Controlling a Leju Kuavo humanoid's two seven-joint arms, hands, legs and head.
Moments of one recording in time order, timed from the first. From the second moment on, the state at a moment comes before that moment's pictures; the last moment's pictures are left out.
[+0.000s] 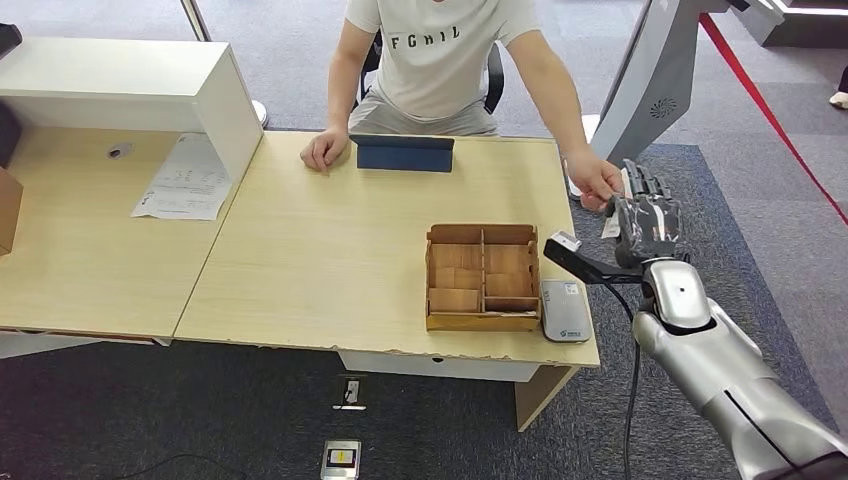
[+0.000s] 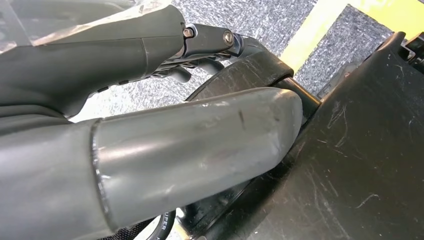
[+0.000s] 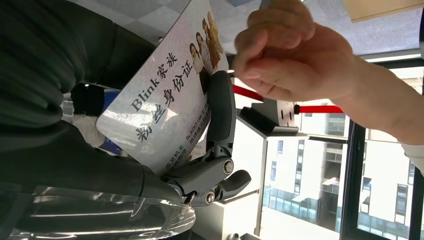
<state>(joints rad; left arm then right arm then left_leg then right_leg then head) -0.14 0.03 -1.27 -0.25 0.64 0.06 -0.01 -0.84 -0.37 0.83 -0.67 0.98 -0.44 0.19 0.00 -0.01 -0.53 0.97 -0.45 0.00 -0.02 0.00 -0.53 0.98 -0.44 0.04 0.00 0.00</state>
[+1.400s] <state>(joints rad) -0.14 0.02 -1.27 -0.25 0.63 0.08 0.00 -0.67 -0.35 0.84 -0.61 0.88 -0.47 0.14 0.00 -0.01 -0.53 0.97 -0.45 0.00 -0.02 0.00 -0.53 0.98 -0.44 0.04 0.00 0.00</state>
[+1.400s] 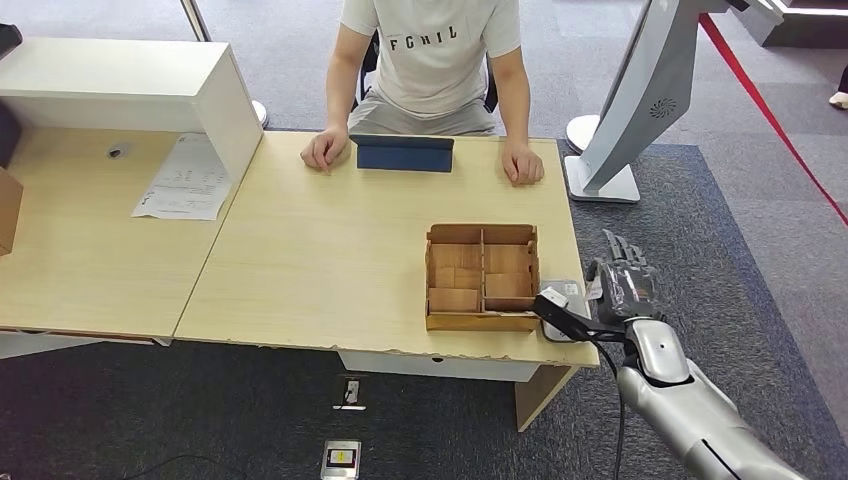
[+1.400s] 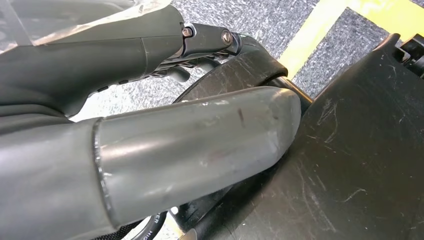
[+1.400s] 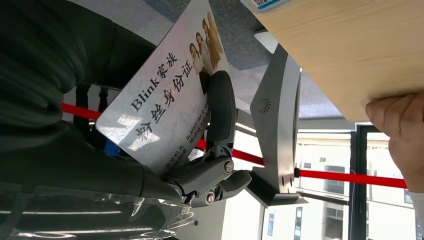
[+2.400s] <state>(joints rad) -0.14 0.03 -1.27 -0.25 0.66 0.07 -0.01 -0.64 -0.29 0.87 -0.56 0.88 -0.45 0.11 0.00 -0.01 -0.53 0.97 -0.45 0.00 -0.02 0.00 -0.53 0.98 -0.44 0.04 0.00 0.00</state>
